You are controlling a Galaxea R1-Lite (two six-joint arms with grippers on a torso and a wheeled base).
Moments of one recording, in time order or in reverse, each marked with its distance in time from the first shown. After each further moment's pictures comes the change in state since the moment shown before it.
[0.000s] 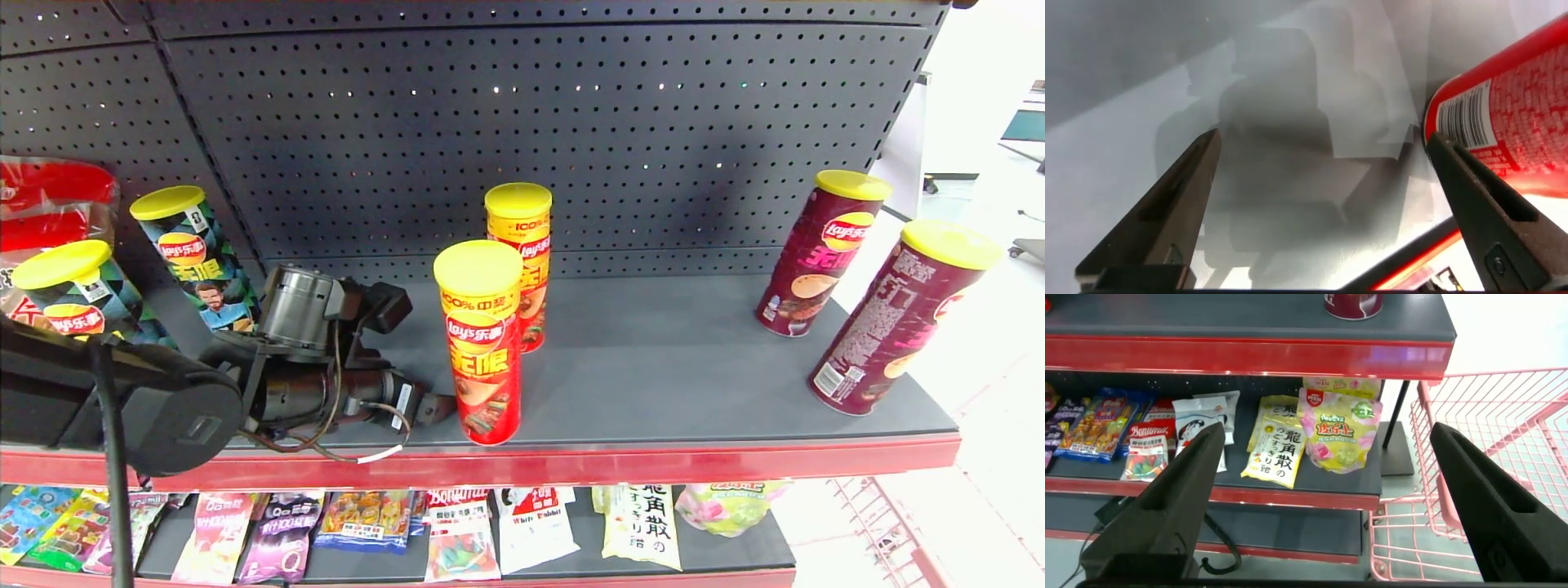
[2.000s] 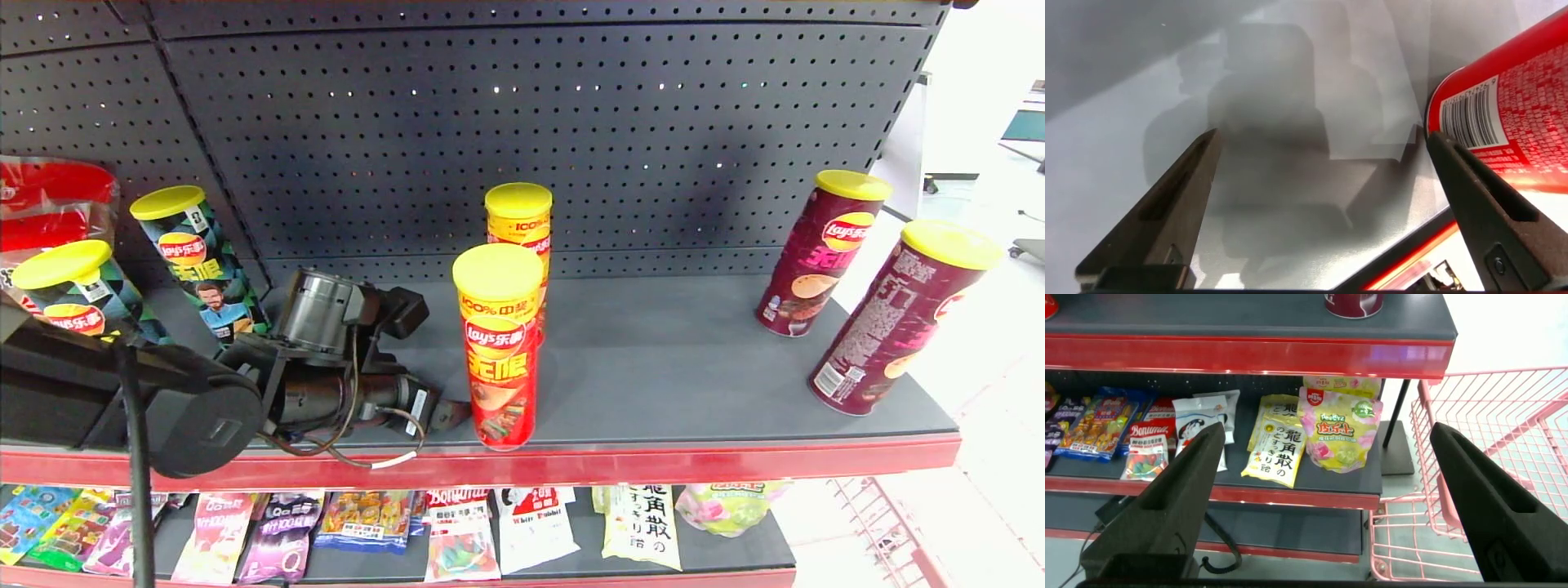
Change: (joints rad) left arm -0.038 0.022 -0.015 0.004 -0.005 0.000; right arm 0.000 0.001 0.002 0.000 0.001 0.001
